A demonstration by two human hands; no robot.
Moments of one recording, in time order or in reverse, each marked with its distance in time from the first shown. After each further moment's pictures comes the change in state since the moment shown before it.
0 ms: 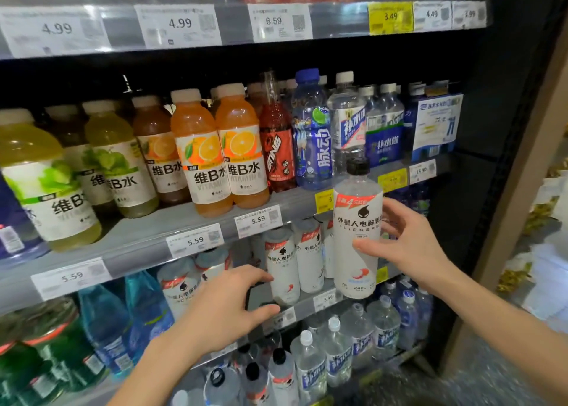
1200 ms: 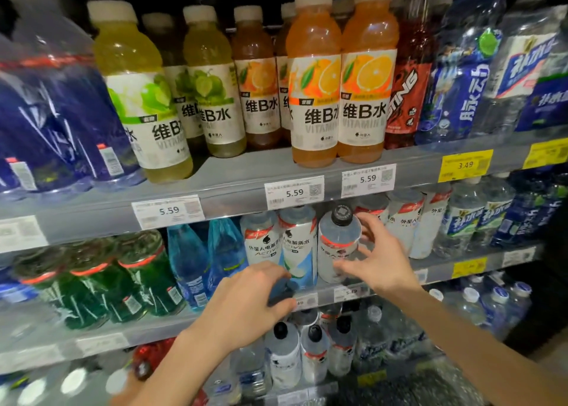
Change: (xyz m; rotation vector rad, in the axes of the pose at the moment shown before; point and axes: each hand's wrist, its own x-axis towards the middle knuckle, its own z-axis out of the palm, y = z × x) left_hand -0.055 -0.102 0.033 0.063 -0.020 -0.214; right_hand 0.001 0.072 0.196 -0.116 -0.227 0.232
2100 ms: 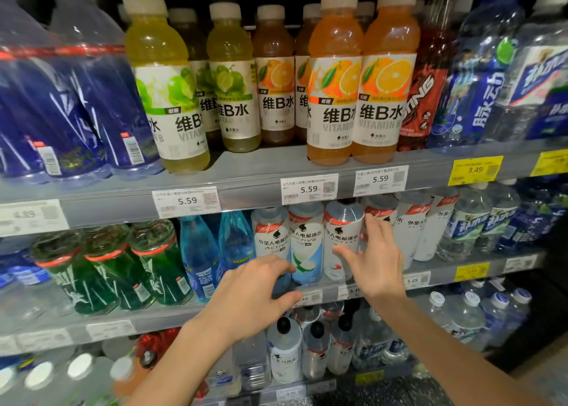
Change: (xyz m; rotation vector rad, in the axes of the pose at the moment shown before) left_hand -0.009 -0.004 -0.004 -0.050 0.053 0.005; right_hand -0.007 -0.004 0.030 -0.472 0.270 -0.043
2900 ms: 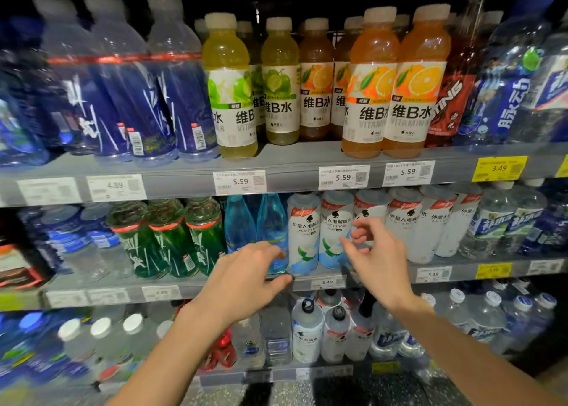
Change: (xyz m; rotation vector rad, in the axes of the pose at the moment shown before) left_hand -0.059 -0.020 -0.031 0.132 0.068 -0.104; right_hand -0.043 -0.044 -0.006 0.301 -0.053 -0.126
